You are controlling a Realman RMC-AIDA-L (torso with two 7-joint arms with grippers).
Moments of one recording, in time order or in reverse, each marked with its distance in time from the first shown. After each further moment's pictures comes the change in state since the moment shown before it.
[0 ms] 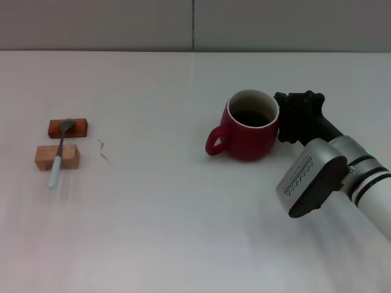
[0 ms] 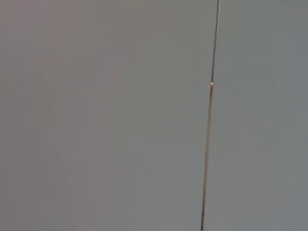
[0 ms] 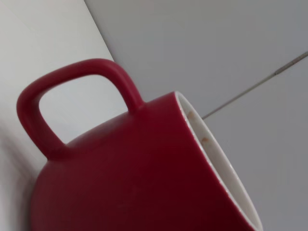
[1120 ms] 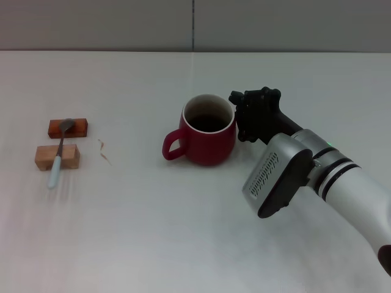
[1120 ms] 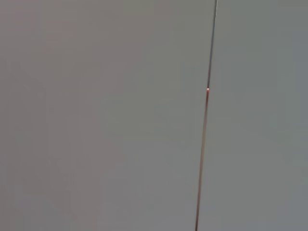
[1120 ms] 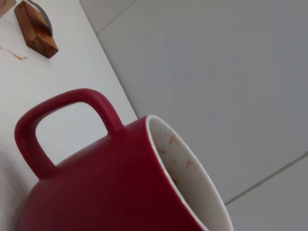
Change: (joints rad) left arm 0.002 -0.003 0.000 -0.012 0.000 0.028 -0.006; right arm 0.063 0.004 -0.045 0.102 -0.001 0.067 0.016
